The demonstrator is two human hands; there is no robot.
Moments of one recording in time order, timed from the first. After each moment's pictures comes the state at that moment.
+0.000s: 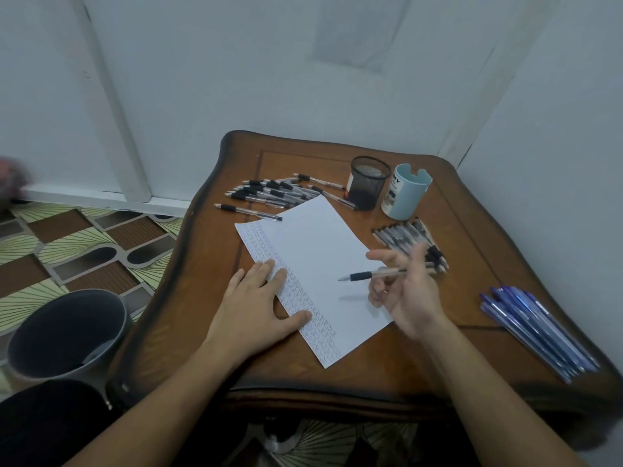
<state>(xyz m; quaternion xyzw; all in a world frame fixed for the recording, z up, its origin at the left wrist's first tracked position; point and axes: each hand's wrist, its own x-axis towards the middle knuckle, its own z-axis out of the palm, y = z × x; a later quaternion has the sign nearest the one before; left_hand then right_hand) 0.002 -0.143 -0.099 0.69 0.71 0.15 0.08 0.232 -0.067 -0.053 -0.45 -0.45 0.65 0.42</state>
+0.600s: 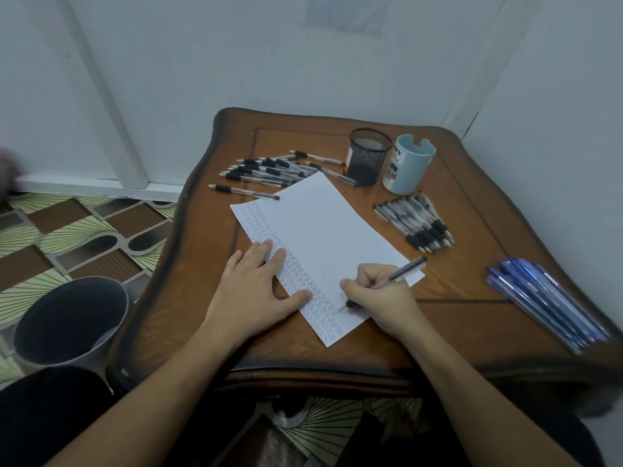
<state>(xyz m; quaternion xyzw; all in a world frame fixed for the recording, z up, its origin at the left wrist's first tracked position) 0.001 -0.140 -0.103 0.69 0.71 0.13 0.08 0.219 -0.095 -0.091 -0.49 -0.64 0.49 0.34</state>
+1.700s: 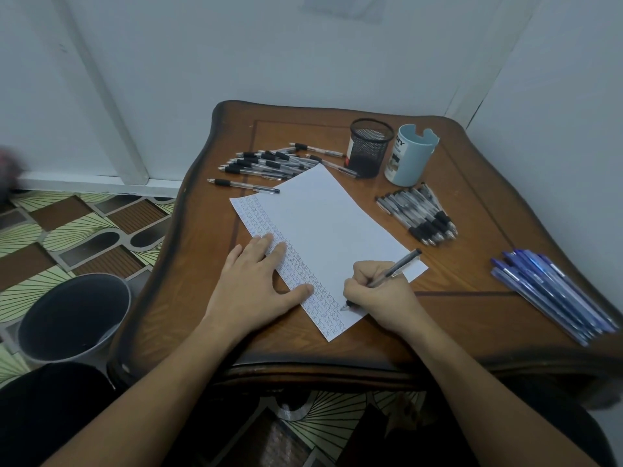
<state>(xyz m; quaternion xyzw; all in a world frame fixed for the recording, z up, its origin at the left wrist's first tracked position) 0.002 -0.141 -0.102 0.69 0.71 0.15 0.08 0.218 -0.098 -0.095 -0.46 -0.69 0.44 0.32</state>
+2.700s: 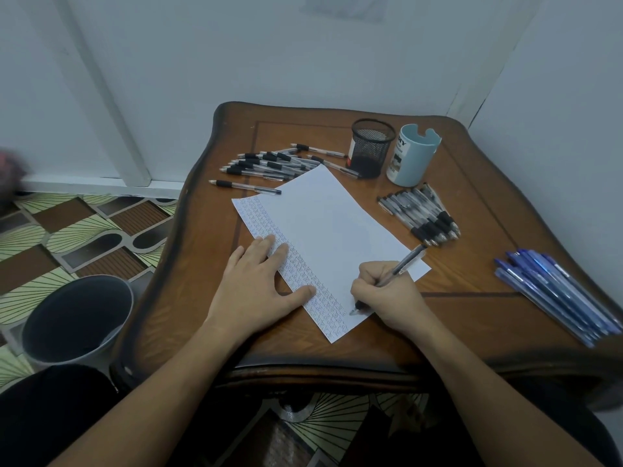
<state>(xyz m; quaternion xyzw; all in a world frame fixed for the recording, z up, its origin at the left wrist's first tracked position) 0.002 -0.141 -0.104 0.69 0.71 0.15 0.08 0.223 -0.096 -0.093 -0.47 -0.68 0.46 0.32</state>
